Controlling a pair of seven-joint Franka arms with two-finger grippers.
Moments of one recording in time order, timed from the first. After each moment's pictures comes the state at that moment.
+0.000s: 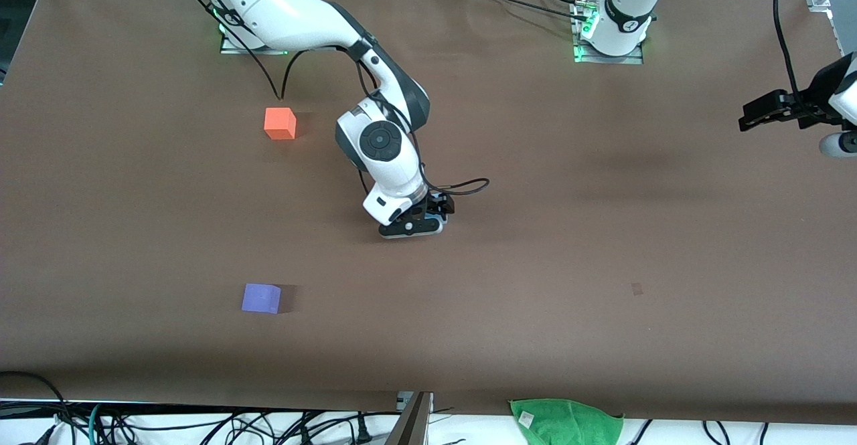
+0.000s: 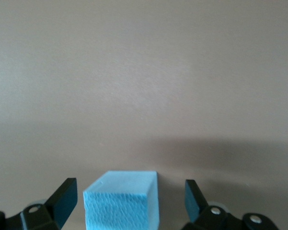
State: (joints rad) left arm 0.02 0.07 0.01 -1.51 0.02 1.40 -0.04; right arm 0.65 0.86 0.07 -1.34 0.02 2.42 0.62
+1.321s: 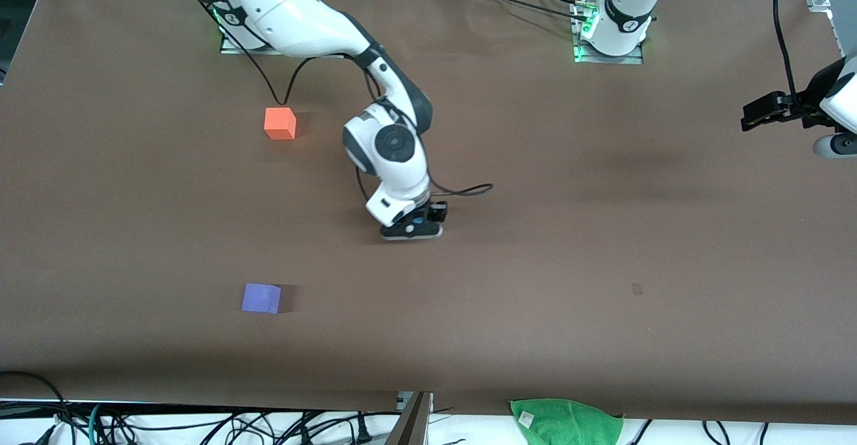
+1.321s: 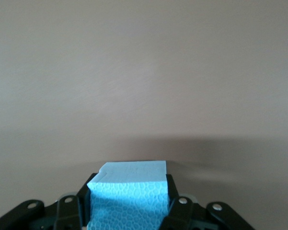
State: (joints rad) left arm 0.02 0.07 0.00 -1.51 0.06 1.41 -0.03; right arm 0.66 0.85 0.01 -1.33 -0.05 2.31 0.65
